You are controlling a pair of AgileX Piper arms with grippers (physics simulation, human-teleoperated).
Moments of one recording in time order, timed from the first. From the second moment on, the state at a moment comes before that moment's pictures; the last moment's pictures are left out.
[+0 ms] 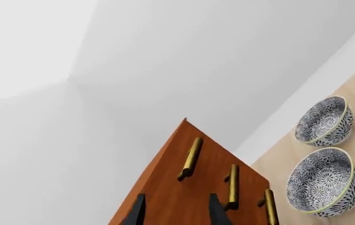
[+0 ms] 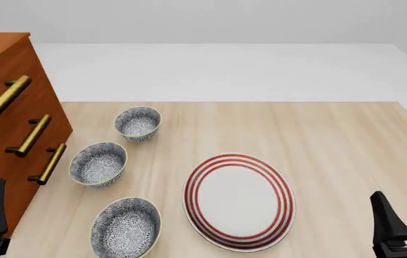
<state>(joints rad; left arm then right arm) 0.04 0.01 -0.09 -0.13 1.00 0.00 0.01 0.00 0.00 0.00</state>
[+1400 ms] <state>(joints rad) 0.14 0.86 -0.09 -0.95 1.24 0.00 0.01 0.00 0.00 0.00</state>
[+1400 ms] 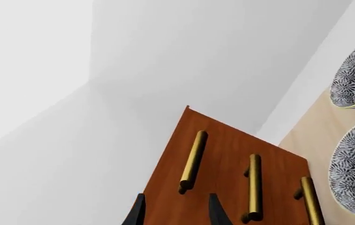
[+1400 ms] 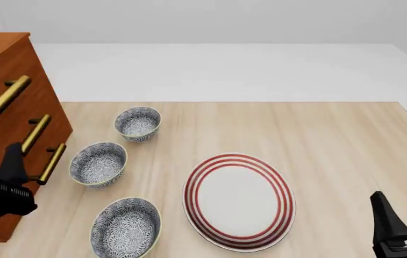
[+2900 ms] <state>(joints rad) 0.24 1.25 -0.27 -1.09 1.32 0.00 0.01 0.00 0.00 0.00</state>
